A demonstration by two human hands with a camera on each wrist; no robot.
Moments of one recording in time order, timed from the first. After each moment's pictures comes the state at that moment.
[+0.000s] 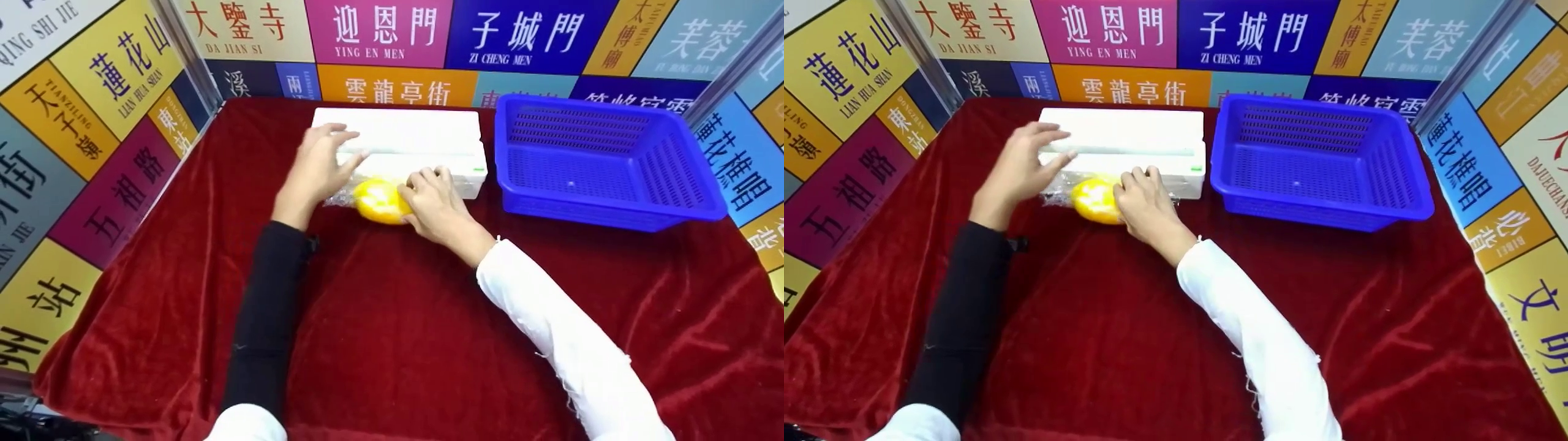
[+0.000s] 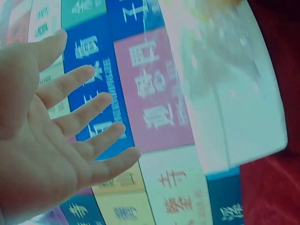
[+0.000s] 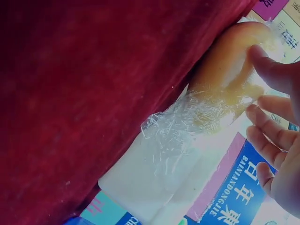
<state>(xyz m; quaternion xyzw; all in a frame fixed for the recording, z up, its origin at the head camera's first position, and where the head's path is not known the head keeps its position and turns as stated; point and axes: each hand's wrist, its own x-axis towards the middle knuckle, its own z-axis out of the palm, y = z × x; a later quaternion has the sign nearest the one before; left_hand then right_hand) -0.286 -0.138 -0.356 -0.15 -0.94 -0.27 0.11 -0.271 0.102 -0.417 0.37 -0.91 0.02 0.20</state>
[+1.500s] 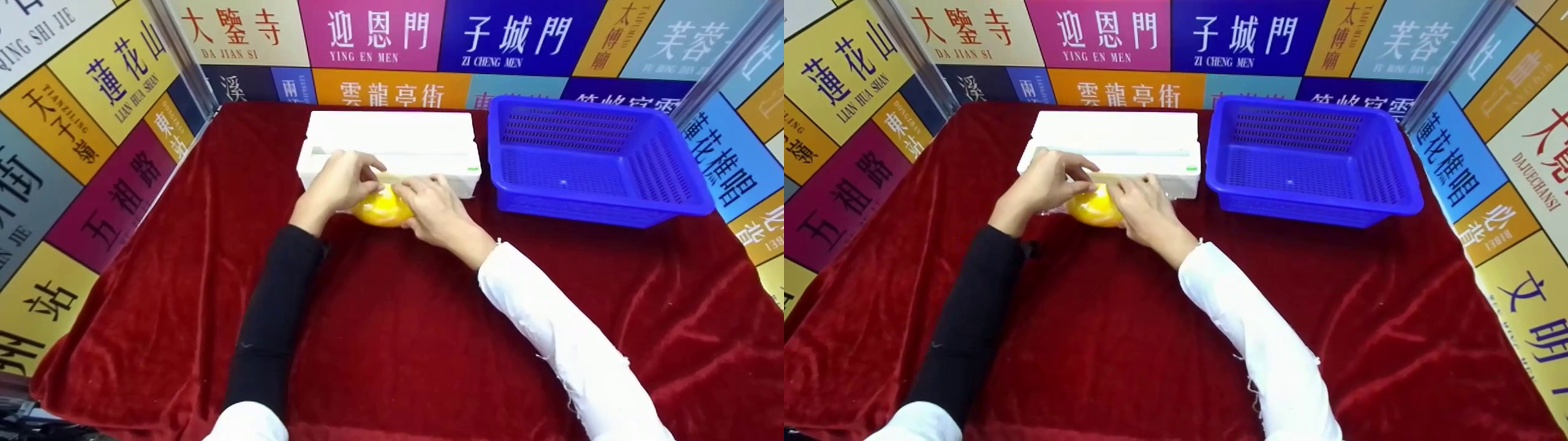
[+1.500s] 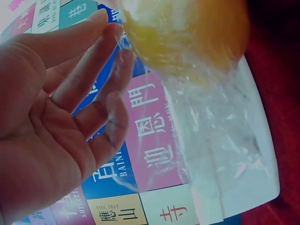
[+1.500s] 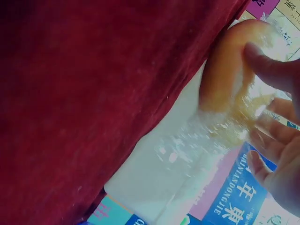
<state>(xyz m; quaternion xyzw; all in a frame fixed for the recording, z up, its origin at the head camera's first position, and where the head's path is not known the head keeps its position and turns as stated) -0.281 -0.105 -0.361 -0.21 -0.93 -0.31 0.00 -0.262 0.112 -0.415 0.38 -0.91 0.06 0.17</state>
